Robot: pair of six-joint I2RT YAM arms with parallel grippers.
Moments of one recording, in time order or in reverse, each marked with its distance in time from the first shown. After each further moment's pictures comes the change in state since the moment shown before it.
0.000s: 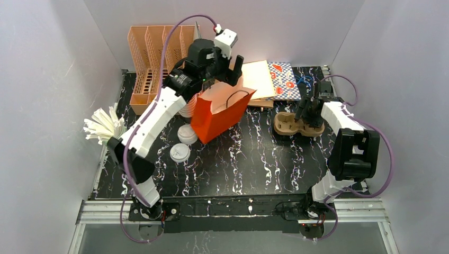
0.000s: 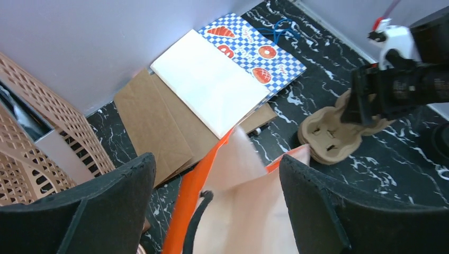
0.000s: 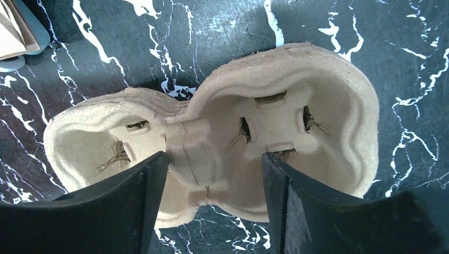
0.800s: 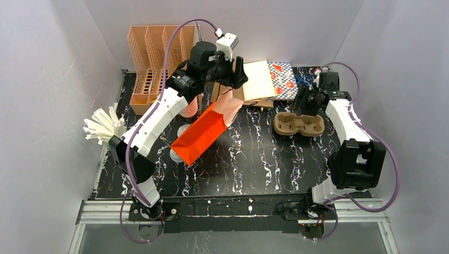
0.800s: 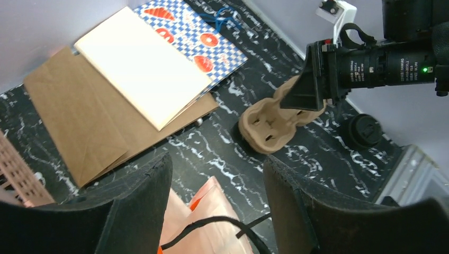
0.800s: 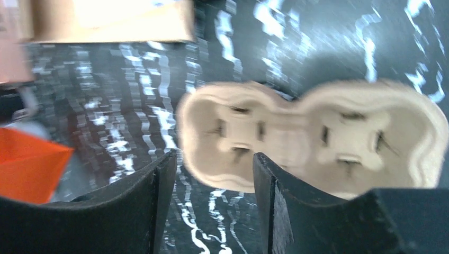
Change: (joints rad) left arm 0.000 -0.029 -0.062 0.011 0.163 -0.192; right arm 0.008 -0.064 0.057 -0.028 -0.224 -0.034
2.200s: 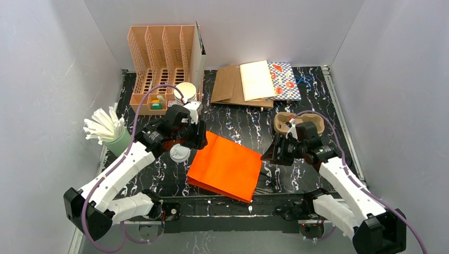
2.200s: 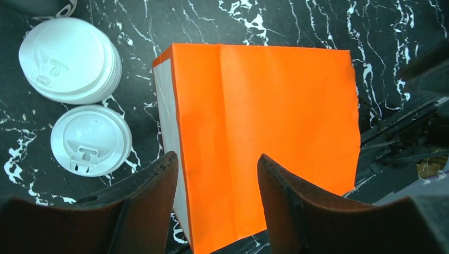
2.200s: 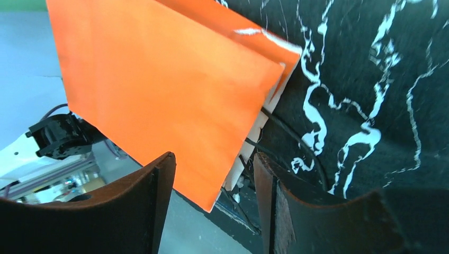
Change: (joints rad) left arm -0.002 -0.640 -0.872 -0.199 -0.128 -0.161; right arm 0.393 -0.654 -0.578 0.020 -0.266 0.324
